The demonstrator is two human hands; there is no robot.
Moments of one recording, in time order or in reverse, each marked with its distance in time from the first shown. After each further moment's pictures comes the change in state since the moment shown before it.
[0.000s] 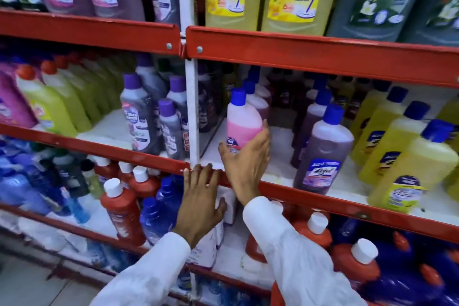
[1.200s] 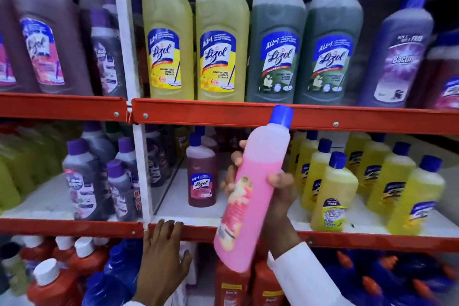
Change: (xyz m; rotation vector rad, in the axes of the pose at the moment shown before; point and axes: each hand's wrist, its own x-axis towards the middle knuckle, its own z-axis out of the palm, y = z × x) left_hand 0.008 0.002 0.014 0.010 -0.006 0.017; right_hand 0.029 -0.029 -0.160 1.542 -0.648 0.018
